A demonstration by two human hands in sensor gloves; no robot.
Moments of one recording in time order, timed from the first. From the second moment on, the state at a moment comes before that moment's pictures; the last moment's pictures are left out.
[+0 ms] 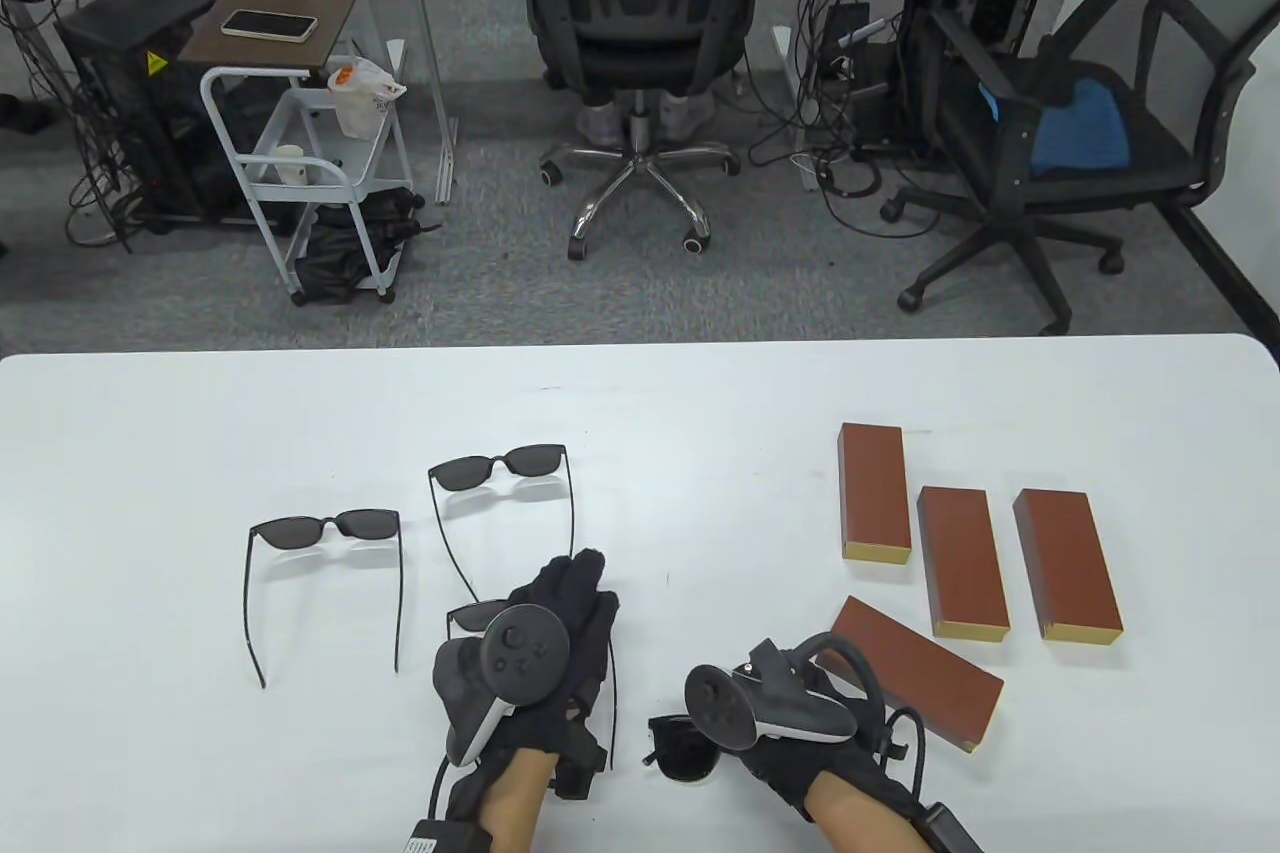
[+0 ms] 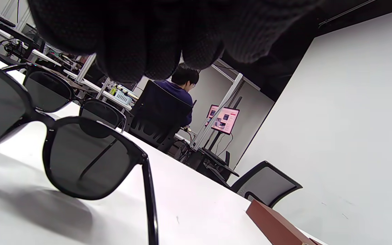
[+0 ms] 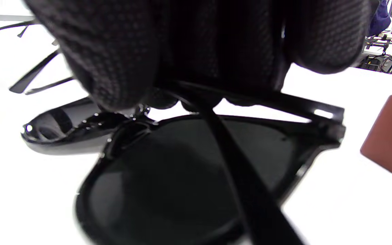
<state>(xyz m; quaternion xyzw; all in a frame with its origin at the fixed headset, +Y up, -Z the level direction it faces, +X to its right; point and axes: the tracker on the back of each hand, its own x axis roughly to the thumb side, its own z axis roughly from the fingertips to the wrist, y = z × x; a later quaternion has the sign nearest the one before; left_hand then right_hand) -0.133 -0.702 -0.292 0.09 -0.03 0.27 0.96 0.078 -0.732 -0.282 -0.27 -0.07 -0.96 0.05</state>
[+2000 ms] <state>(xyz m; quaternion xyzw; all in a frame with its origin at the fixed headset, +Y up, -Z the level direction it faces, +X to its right) -0.133 -0.702 -0.291 0.10 -0.05 0.23 0.97 0.211 -0.742 -0.322 0.00 -0.14 -0.99 -0.01</state>
